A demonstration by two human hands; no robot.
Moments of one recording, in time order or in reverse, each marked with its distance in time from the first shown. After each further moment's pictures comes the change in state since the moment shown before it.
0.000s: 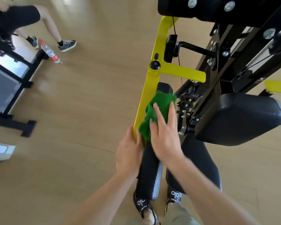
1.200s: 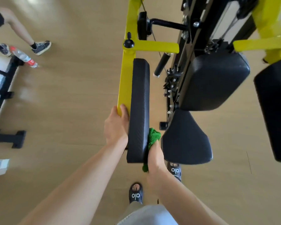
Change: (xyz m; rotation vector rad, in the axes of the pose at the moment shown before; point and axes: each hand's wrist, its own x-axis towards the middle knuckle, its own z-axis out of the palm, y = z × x) left_hand 0.001 0.008 0.002 0.080 0.086 -0.062; right_hand -0.122 0.021 0.044 1.005 0.025 1.261
